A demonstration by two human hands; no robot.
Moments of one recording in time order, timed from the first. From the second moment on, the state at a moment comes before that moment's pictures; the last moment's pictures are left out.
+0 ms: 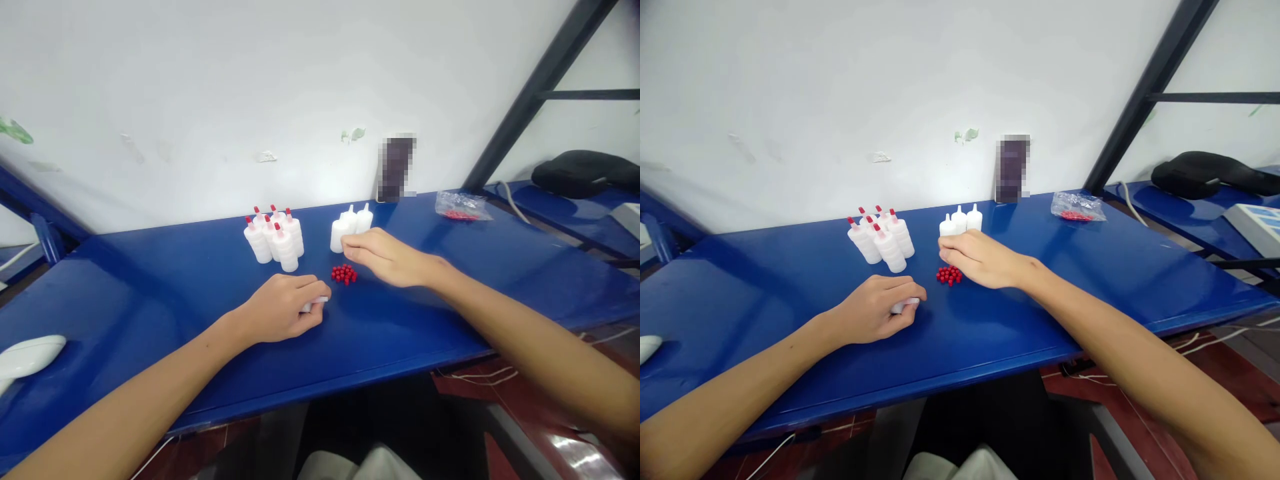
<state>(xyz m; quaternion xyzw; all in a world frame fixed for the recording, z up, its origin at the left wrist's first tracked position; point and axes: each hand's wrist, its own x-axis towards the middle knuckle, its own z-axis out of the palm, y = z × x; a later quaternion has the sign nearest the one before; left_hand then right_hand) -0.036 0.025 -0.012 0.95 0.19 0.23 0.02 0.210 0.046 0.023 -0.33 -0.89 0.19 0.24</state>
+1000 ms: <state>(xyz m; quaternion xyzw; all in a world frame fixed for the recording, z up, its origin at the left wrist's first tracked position) -0.032 0.022 -0.011 0.92 0.30 0.24 0.12 0.211 0.046 0.019 -0.35 -0.93 0.03 0.13</state>
